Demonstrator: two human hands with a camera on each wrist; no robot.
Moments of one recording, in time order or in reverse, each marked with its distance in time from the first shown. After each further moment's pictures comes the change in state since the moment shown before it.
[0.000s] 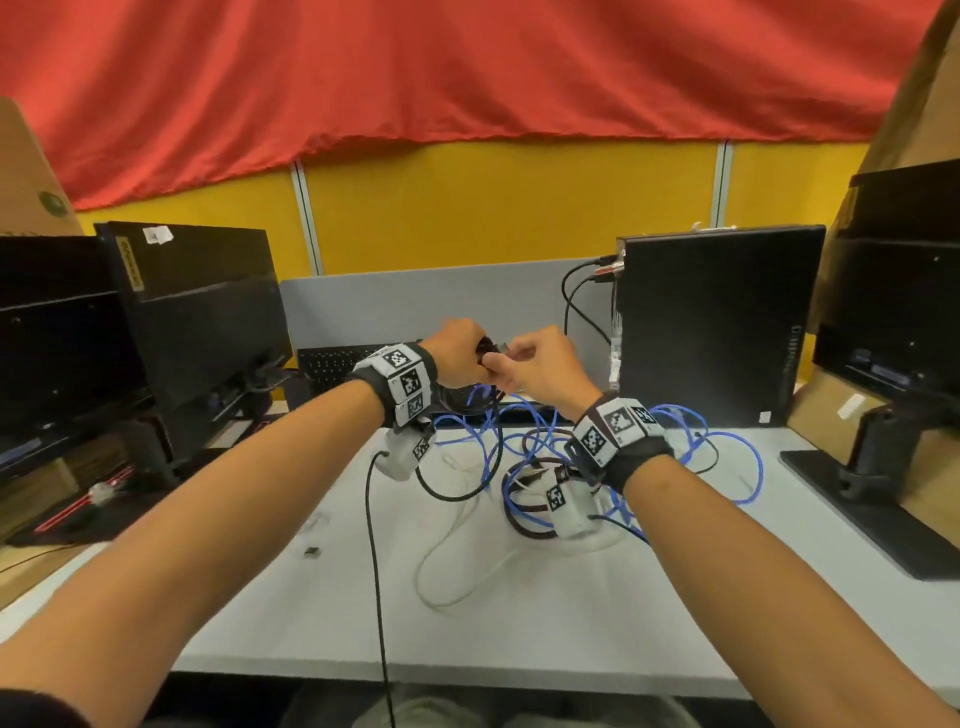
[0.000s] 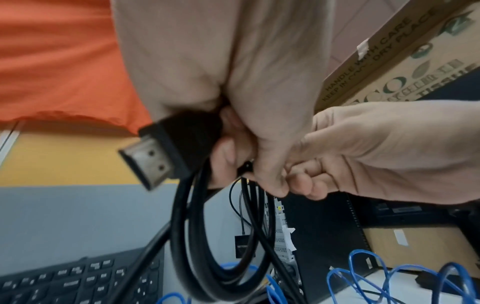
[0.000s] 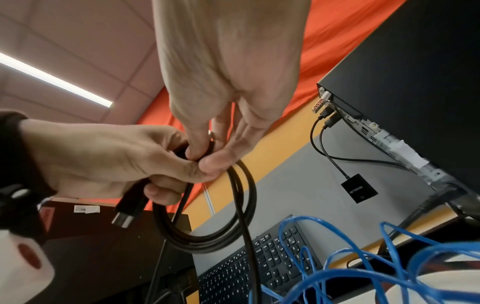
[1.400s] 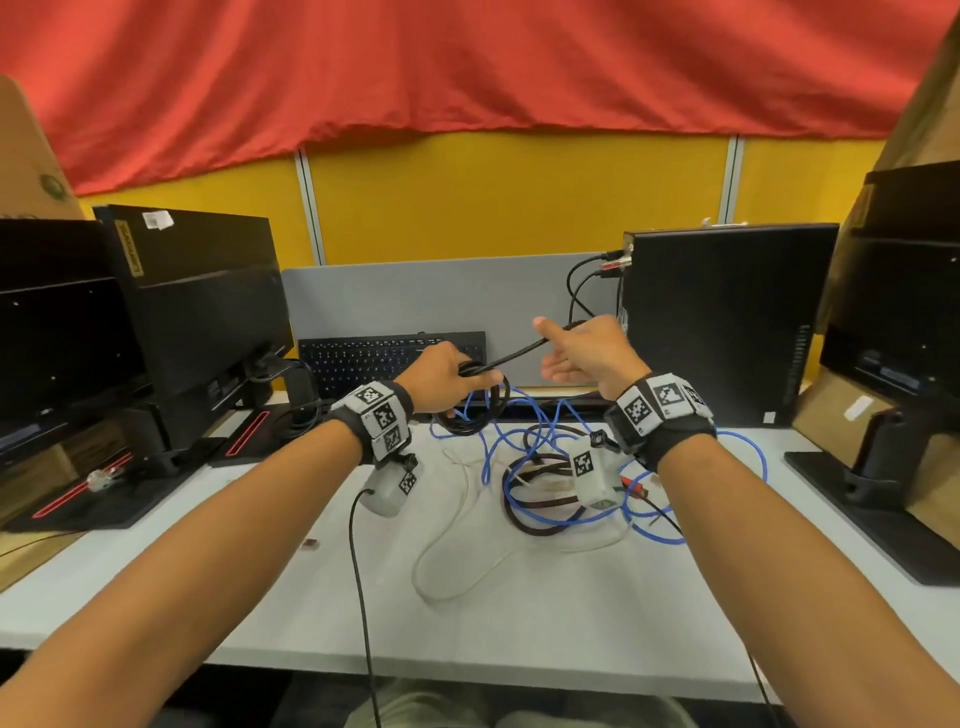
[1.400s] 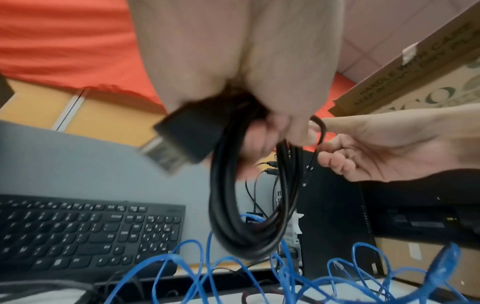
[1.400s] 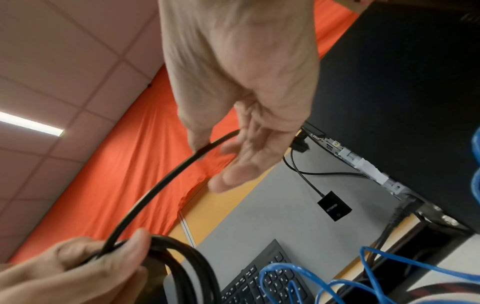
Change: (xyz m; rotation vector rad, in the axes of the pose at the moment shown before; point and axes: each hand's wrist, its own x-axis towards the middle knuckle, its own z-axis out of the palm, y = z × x) left_hand -0.029 -0.027 0.033 -0.398 0.063 0.002; right_hand 0.018 0.017 -0.035 0.290 0.062 0.433
